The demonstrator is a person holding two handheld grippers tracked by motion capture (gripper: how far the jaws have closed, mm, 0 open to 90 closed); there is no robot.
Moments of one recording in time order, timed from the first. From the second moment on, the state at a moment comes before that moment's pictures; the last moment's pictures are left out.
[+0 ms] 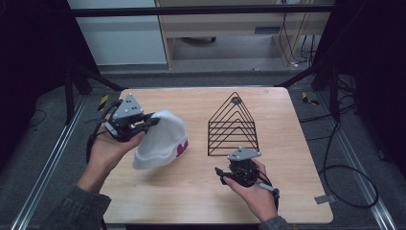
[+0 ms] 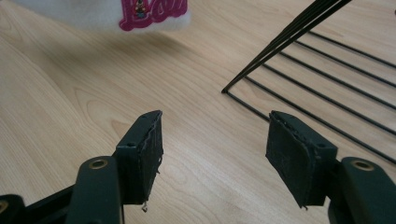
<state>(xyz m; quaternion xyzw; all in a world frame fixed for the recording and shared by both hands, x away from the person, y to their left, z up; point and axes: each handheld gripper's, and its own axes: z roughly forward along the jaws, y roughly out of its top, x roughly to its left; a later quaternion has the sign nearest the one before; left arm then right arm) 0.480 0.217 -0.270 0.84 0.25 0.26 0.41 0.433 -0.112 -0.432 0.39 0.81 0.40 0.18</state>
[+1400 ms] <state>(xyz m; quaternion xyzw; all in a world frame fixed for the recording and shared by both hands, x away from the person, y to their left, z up) 0.477 0.155 -0.210 0.85 0.13 0.26 0.44 0.456 -0.096 -0.361 0.29 0.81 0.48 0.17</state>
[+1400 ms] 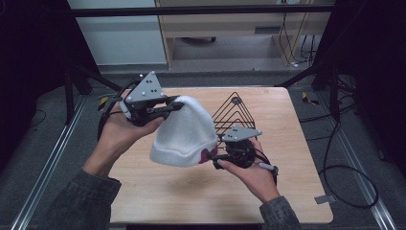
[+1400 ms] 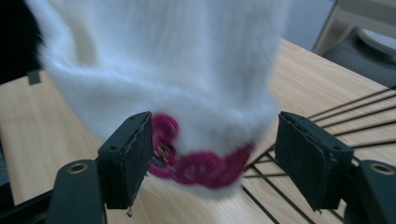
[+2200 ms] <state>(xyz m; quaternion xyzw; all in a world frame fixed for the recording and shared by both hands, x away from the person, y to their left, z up) 0.482 0.161 -0.208 0.83 0.12 0.23 0.48 0.484 -0.093 -0.362 0.28 0.82 0.48 0.16</state>
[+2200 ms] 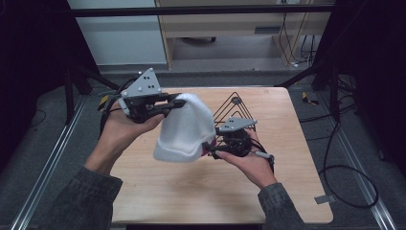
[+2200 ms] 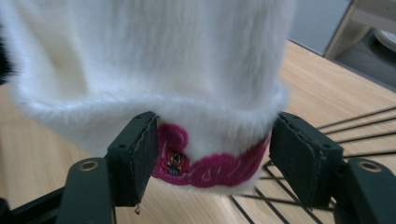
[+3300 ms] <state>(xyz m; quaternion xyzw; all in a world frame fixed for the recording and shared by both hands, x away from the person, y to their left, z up) 0.505 0.150 -0.197 0.78 0.20 0.26 0.52 0.482 -0.126 -0.306 0.28 0.81 0.47 0.20</state>
